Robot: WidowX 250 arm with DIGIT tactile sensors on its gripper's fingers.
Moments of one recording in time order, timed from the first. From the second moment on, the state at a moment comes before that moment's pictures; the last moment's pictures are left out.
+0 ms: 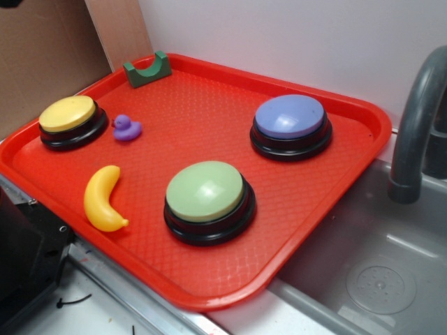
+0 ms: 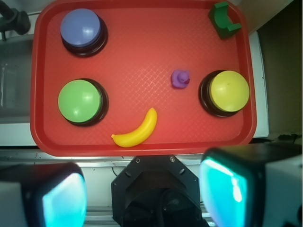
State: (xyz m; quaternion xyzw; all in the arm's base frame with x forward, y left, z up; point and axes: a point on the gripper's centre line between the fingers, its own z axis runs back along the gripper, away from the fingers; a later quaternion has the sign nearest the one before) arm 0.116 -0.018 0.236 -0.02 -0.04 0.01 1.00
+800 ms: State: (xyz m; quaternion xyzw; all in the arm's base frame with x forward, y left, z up) arm 0.169 -0.121 0.155 0.02 -0.06 -0.23 0.97
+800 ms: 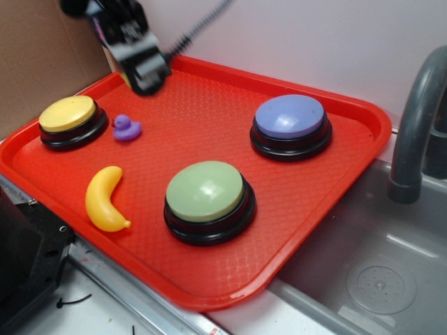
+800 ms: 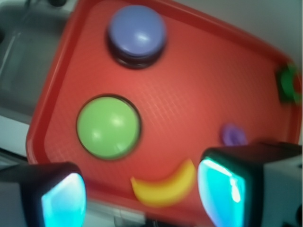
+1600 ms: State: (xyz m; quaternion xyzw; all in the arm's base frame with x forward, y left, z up) arm 0.169 -0.133 0.089 0.06 0.00 -0.20 0.98
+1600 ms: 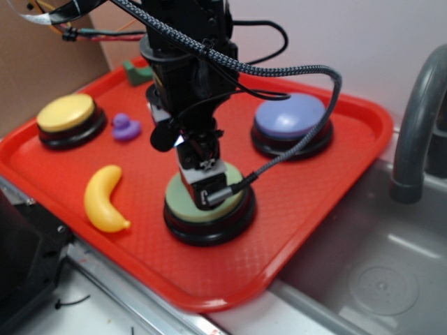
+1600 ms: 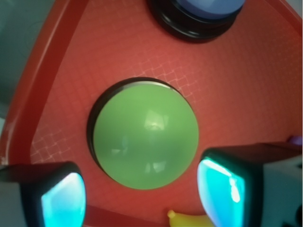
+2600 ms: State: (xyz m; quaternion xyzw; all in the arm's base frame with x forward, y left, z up) arm 0.190 -0.141 0.046 0.01 -0.01 -0.21 0.98
